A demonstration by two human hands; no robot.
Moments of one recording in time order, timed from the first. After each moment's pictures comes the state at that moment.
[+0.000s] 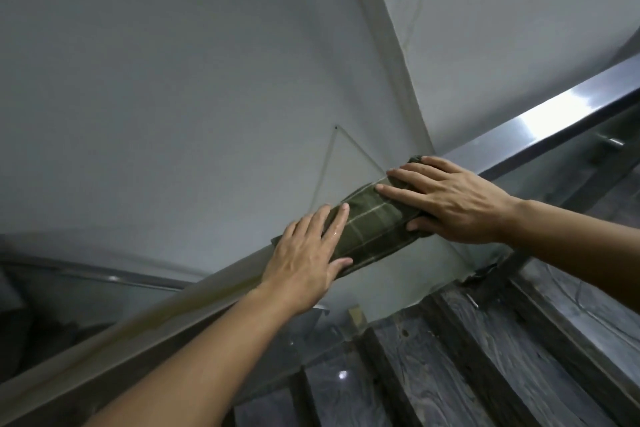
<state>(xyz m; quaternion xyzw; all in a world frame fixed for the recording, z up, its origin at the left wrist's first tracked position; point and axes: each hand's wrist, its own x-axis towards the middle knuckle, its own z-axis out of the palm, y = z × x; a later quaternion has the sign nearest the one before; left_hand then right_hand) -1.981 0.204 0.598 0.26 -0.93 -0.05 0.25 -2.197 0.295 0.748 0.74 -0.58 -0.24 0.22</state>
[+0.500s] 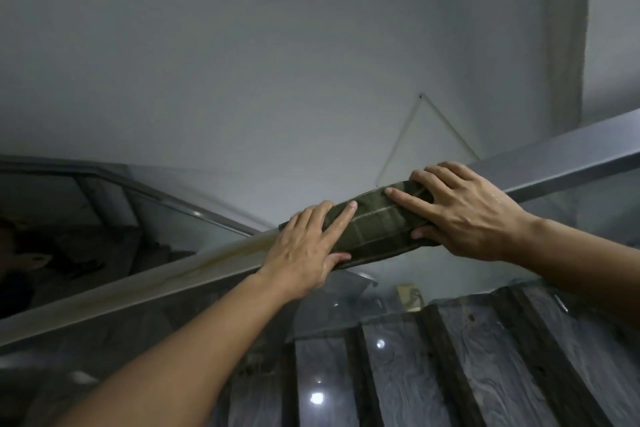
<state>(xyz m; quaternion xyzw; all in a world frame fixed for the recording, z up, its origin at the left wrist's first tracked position) -1.855 0.189 0.519 0.34 -0.92 -0.04 0.22 -2.081 0.255 0.665 0.77 -0.55 -0.25 0.21</state>
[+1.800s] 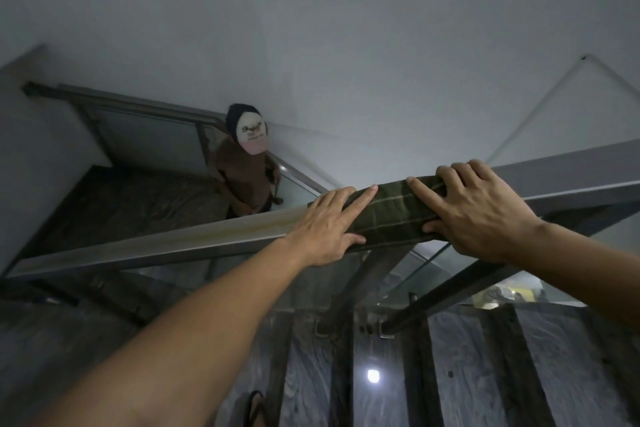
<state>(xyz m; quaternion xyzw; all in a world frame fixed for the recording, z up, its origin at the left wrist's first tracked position) -1.521 0.124 0.309 0.40 -0.89 -0.15 0.13 -1.741 0.177 0.437 0.77 -0.52 -0.29 0.22</state>
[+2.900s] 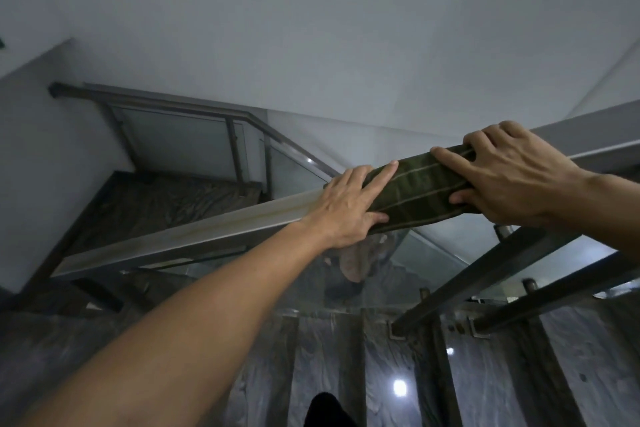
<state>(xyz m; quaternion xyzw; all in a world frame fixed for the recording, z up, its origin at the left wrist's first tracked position) -1.322 0.079 0.161 0.38 -0.90 -0.11 0.19 -1.544 0.128 0.291 0.78 -0.49 -0.25 0.30</state>
